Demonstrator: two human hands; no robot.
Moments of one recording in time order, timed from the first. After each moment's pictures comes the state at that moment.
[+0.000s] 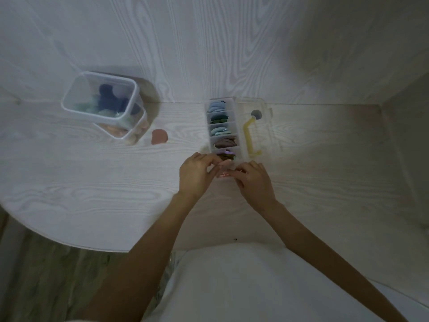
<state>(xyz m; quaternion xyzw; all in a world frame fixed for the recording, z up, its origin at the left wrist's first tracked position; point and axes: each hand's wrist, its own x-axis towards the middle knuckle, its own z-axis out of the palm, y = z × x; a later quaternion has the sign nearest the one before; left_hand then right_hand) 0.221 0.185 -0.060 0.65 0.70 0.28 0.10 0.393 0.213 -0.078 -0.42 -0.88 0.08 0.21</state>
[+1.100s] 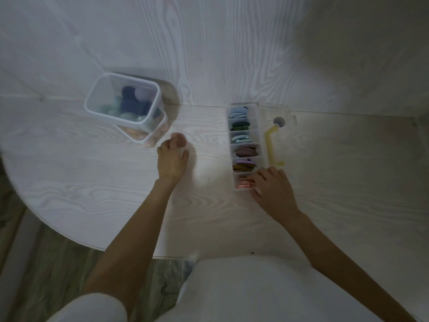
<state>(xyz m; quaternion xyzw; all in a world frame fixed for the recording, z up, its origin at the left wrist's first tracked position) 0.103 0.215 -0.107 0.46 0.86 0.15 0.17 0.384 0.227 -0.071 -0.41 -0.90 0.05 0.12</state>
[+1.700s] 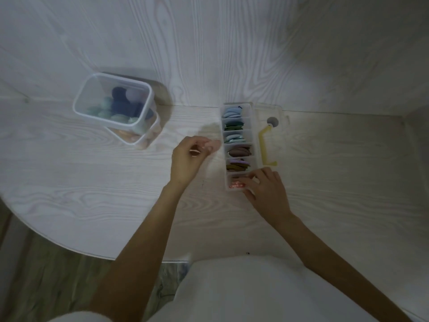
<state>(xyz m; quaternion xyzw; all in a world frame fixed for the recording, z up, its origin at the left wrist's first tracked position) 0.156 0.220 -0.056 0.48 0.70 0.45 0.29 0.382 0.223 -0.075 -0.42 -0.90 0.04 0.14</state>
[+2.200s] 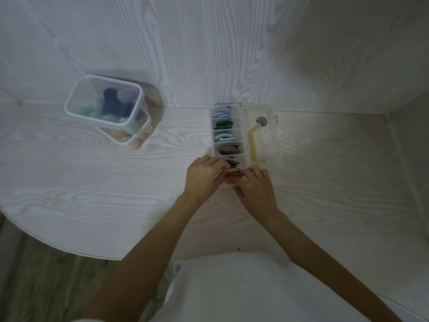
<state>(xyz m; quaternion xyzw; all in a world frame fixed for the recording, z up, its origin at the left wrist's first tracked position) 0.213 0.200 -0.067 0.72 0.63 0.29 0.02 0.380 0.215 -0.070 -0.43 -0.89 0.03 0.16</state>
